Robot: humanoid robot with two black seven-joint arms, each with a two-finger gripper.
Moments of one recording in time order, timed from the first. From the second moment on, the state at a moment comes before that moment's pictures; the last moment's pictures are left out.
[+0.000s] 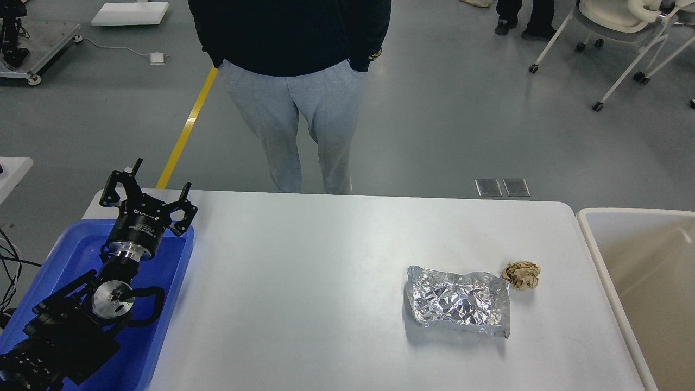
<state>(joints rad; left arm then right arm) -0.58 0.34 -0.75 -0.45 -0.16 -0.64 -0.53 0.53 -0.51 0.14 0.00 0.16 0.07 0.18</state>
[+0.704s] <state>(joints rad) -0.58 0.34 -0.75 -0.45 -0.16 -0.64 -0.53 0.60 -0.66 0.47 0.30 0.17 0.16 0.24</state>
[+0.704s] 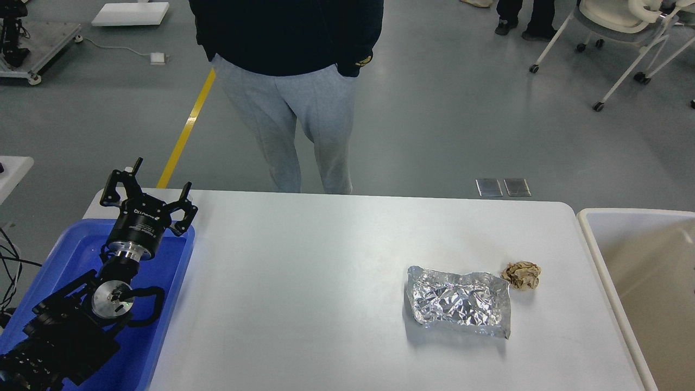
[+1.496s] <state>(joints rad) -0.58 0.34 -0.75 -0.45 -0.16 -0.64 -0.53 0.39 -0.48 1.11 0.90 -0.28 0.18 0.39</state>
